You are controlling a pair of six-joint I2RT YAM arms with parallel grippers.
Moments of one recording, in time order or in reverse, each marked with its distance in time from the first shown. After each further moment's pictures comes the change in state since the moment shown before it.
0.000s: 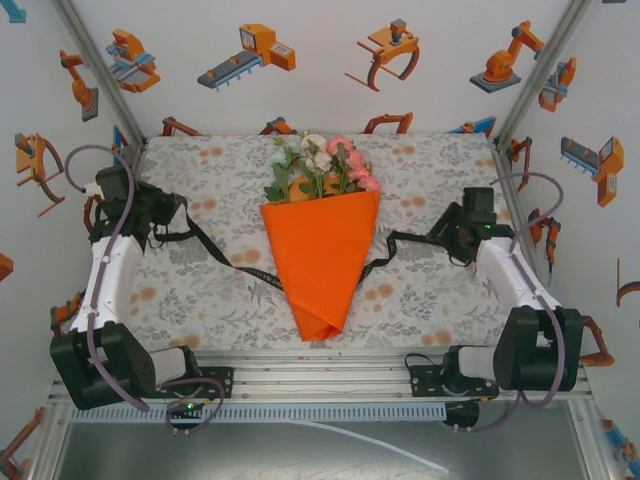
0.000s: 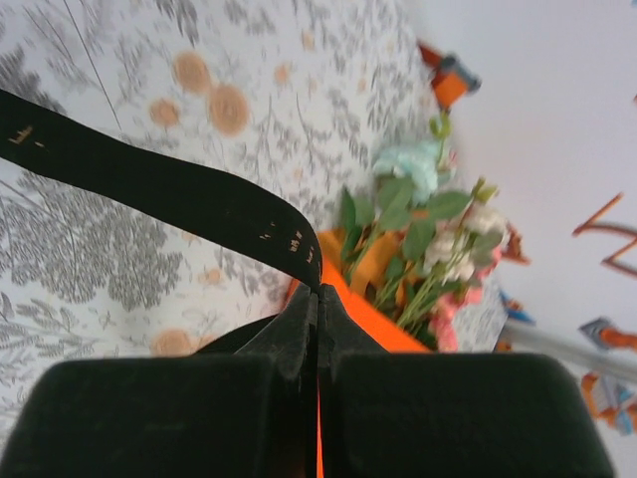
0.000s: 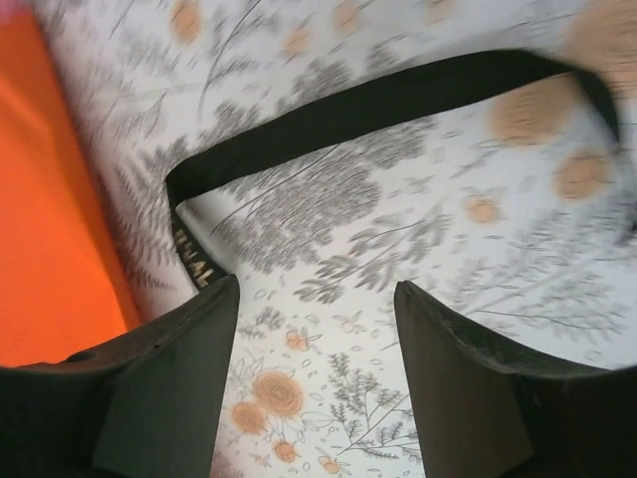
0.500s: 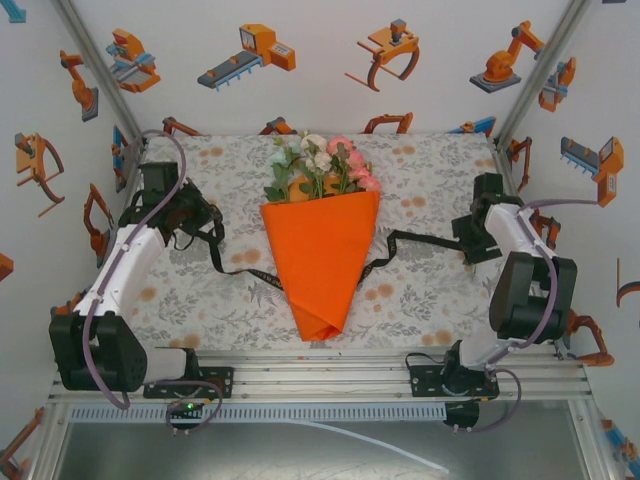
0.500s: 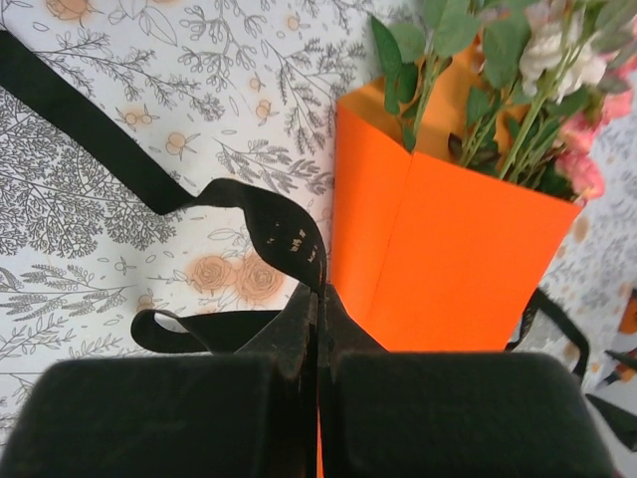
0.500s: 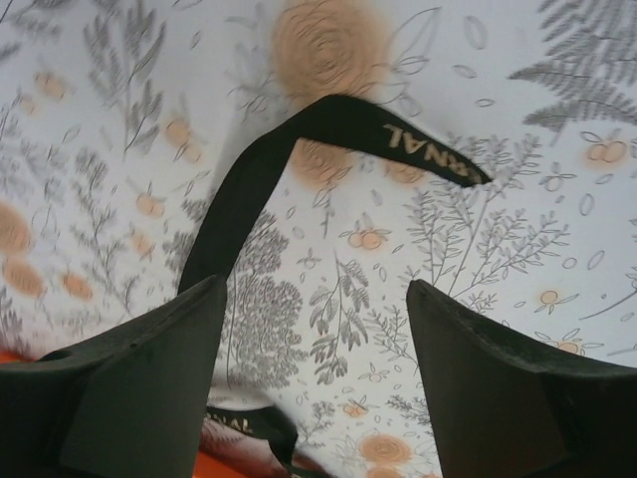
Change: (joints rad) left arm -0.232 0.064 0.052 -0.129 -0.021 0.313; right arm -0.103 0.302 0.239 -0.313 0.229 0.587
